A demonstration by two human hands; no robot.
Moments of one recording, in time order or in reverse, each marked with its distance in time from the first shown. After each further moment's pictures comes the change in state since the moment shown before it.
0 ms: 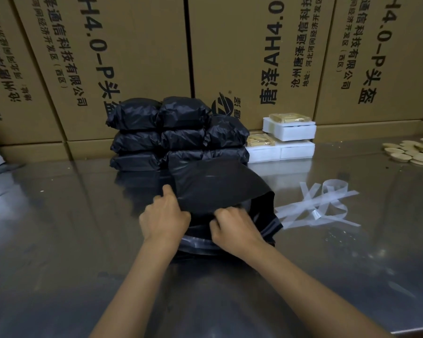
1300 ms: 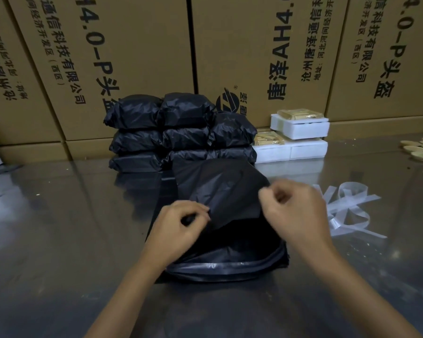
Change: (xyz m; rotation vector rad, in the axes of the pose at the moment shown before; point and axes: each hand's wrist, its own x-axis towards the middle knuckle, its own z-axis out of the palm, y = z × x) left_hand 0.016 -0.020 0.029 -0.718 -0.059 0.476; right_hand -0.004 0.028 -0.067 0.279 0.521 0.298
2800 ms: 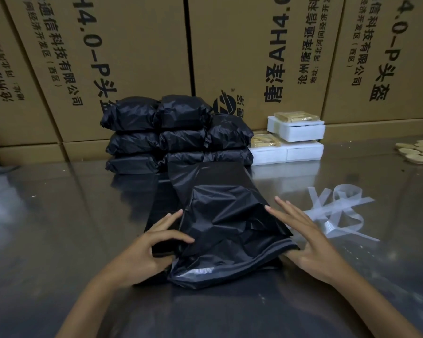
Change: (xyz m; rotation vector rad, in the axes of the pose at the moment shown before) left_hand -0.028 -0.044 -0.034 -0.037 -0.435 -0.093; right_hand -0.016 0.117 -0.009 0.167 -0.513 -0.192
